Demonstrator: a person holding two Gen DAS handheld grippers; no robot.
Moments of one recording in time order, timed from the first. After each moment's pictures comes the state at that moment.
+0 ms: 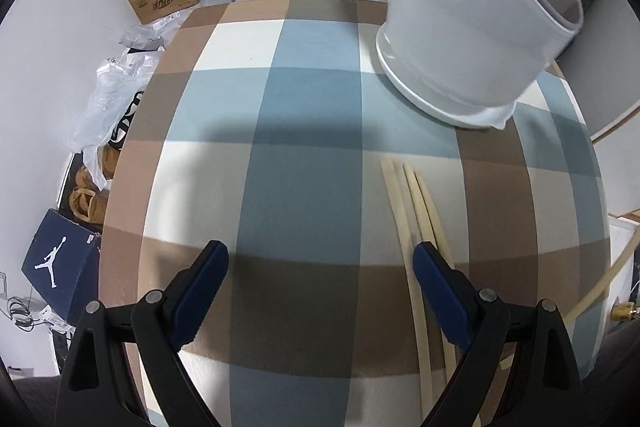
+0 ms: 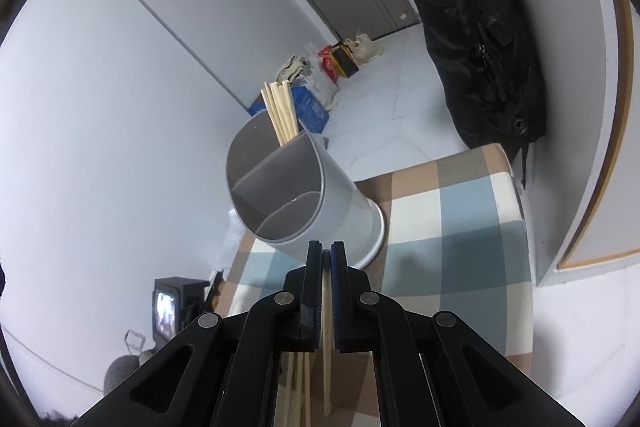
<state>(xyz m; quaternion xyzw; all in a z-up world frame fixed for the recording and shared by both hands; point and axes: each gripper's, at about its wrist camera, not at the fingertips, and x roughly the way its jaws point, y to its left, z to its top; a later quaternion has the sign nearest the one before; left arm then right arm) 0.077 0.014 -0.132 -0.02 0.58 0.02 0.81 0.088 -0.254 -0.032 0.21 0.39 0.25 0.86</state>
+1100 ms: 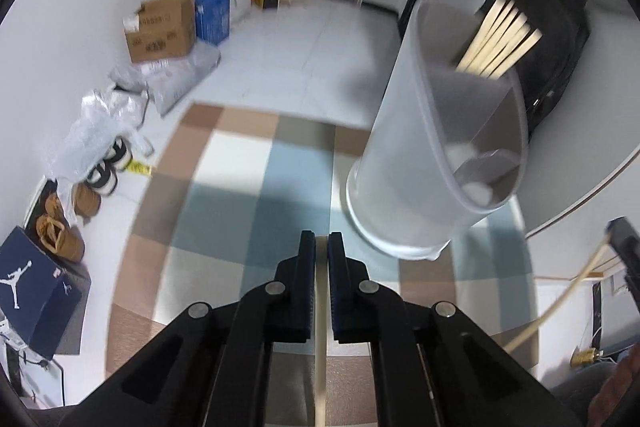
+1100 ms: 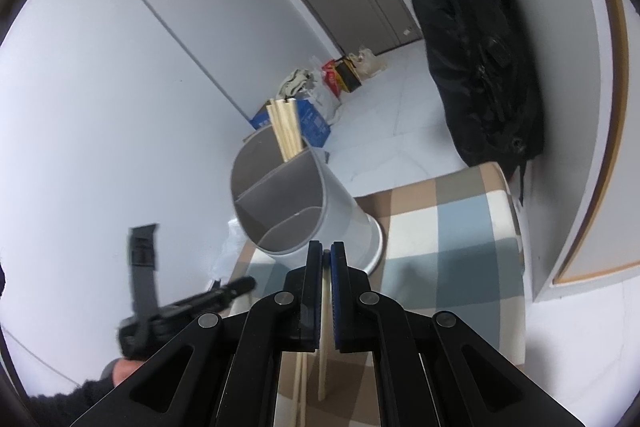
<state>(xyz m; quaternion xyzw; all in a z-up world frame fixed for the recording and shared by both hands) 0.069 0.030 -0.064 -0.11 0.46 -0.02 0.88 0.082 -0.254 -0.023 0.20 0.37 0.25 0.87</state>
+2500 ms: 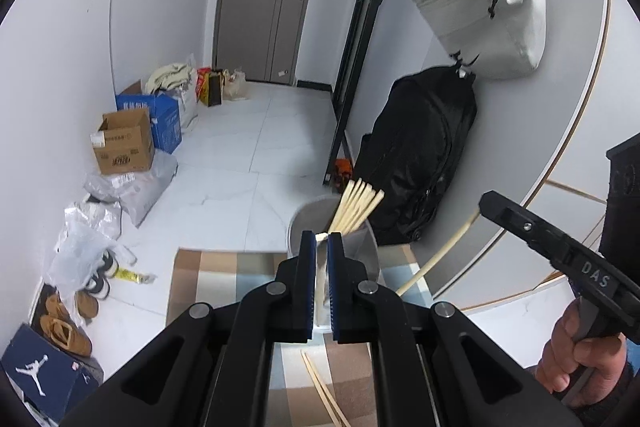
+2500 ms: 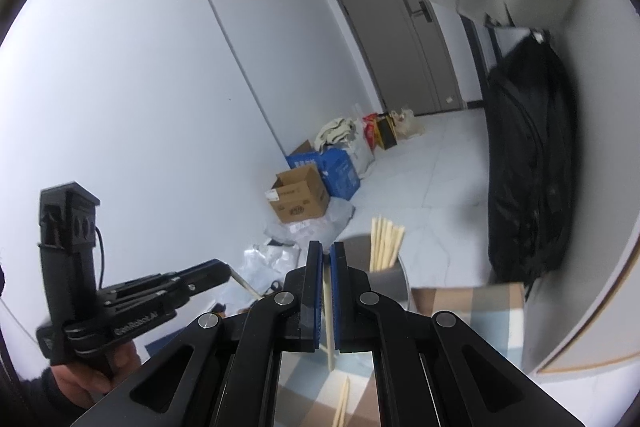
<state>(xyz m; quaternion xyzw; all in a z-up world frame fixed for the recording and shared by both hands) 0.056 0.024 0.079 -0.07 0.33 -0.12 0.94 0.085 -0.202 0.101 0.12 0.26 0.29 0.91</state>
